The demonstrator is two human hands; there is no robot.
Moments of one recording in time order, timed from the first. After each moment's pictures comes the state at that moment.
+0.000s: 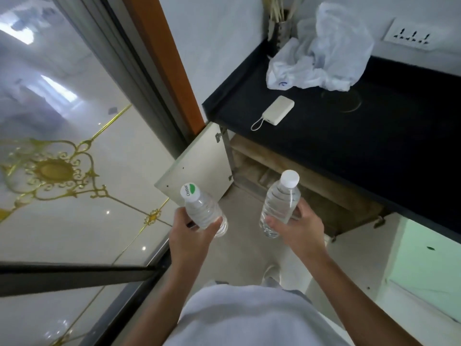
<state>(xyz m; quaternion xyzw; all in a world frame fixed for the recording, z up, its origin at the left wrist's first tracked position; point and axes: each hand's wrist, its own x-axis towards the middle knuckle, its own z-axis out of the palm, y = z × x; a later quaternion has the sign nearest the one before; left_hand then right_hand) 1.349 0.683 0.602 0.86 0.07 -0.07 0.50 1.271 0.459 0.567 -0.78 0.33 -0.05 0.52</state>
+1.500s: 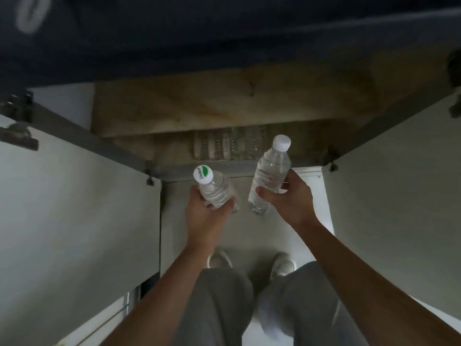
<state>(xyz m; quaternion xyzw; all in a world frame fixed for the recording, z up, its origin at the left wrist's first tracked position) 1.533 0.513 0.166 0.82 -0.18 -0.33 0.44 1.376 0.389 0.151 -0.62 0.58 -0.14 0.51</state>
